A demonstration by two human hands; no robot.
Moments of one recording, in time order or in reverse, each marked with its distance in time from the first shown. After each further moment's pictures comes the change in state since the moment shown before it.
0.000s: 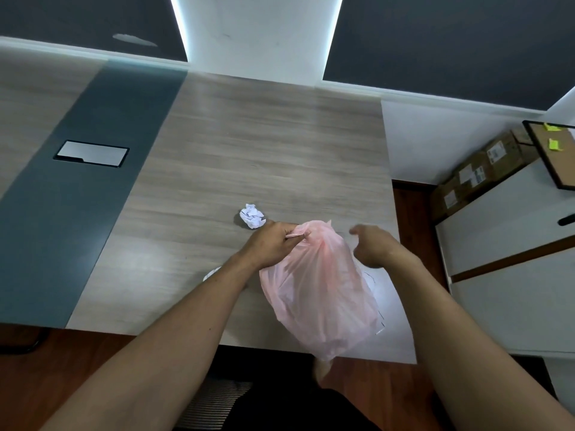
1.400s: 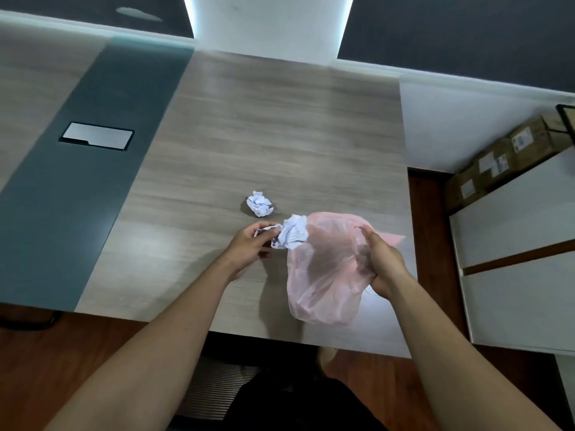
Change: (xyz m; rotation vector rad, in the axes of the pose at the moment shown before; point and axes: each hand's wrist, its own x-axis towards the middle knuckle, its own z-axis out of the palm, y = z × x) left_hand -0.037 -0.057 0.005 -0.921 0.083 -0.546; right_hand -0.002 0.011 0.066 1.429 0.076 0.356
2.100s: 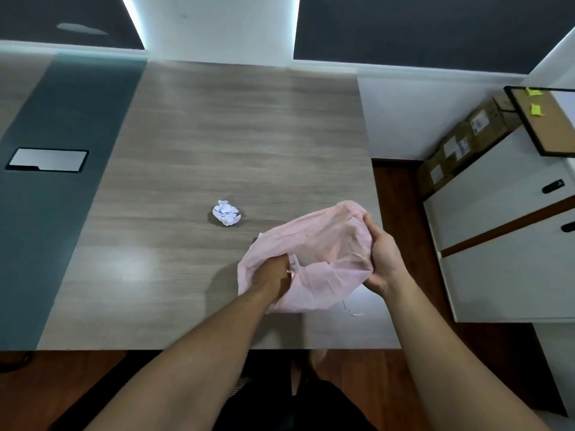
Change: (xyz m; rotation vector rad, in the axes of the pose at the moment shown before) left_hand 0.018 -0.048 0.141 0.300 0.136 -0.086; right_hand -0.020 -0.030 -0.052 0.463 -0.314 0.051
